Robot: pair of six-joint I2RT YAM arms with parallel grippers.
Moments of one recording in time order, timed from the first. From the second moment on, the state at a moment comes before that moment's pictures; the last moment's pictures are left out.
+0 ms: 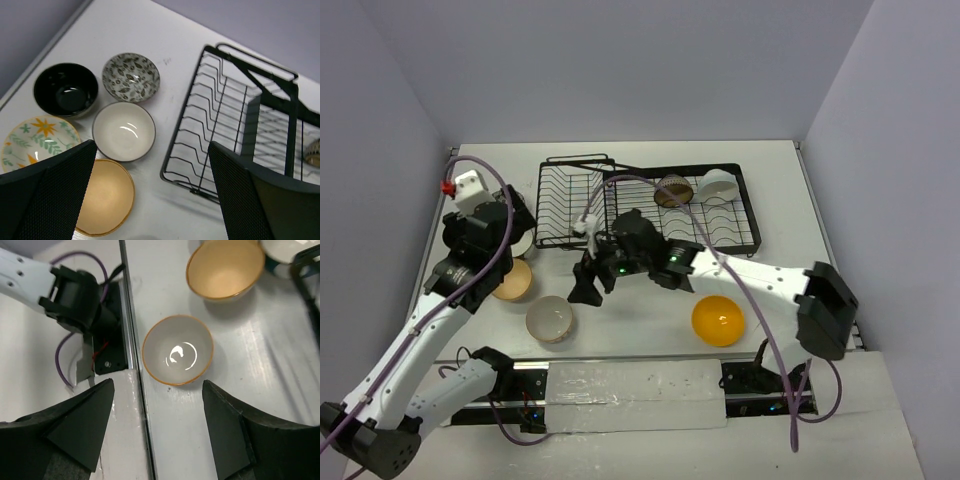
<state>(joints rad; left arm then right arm) -0.47 0.89 0.95 -0.50 -0.72 -0.53 1.01 1.47 1.10 -0.03 -0.44 0.17</state>
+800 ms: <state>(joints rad) -0.33 0.78 0.95 -0.51 -0.86 -0.59 1.15 2.00 1.56 -0.40 -0.62 -0.08</state>
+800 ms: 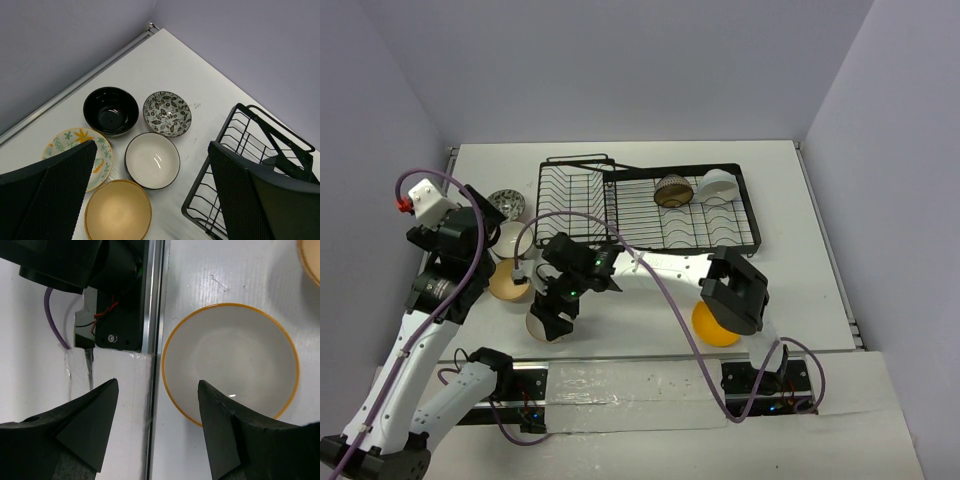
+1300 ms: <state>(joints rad) -0.33 0.78 0.95 -0.51 -0.81 -0.58 1.18 2.16 1.70 -0.48 -0.62 -0.10</state>
